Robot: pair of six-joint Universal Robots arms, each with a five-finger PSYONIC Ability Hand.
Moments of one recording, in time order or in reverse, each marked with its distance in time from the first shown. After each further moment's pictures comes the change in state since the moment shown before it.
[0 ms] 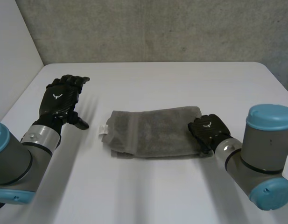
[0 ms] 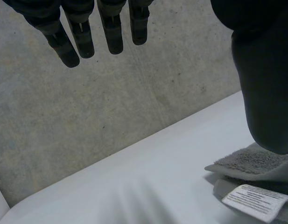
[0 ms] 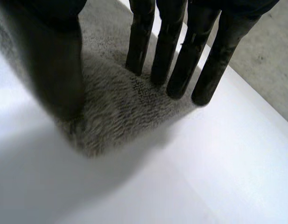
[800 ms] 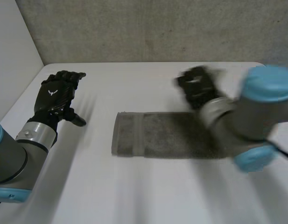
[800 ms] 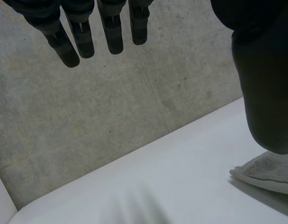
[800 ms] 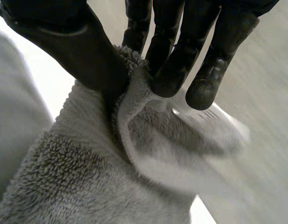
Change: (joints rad) left arm 0.015 0.037 0.003 -0.023 -0.001 -0.011; right arm 0.141 0.027 -0.336 -0.025 0.018 -0.089; left_hand 0.000 0.000 0.000 0.000 0.000; right_hand 0.543 0.521 0.569 0.566 0.560
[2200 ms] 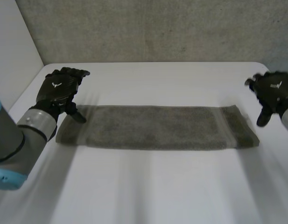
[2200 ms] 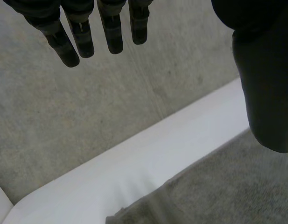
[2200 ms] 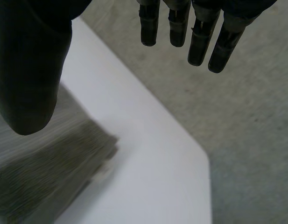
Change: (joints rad) left arm -0.019 -0.003 0.161 -0.248 0.000 0.058; right arm -0.493 -0.347 0.375 0.101 -0.121 0.022; left_hand 0.003 0.000 0.000 0.000 0.001; right_hand -1.086 -1.059 -1.096 -1.082 -1.097
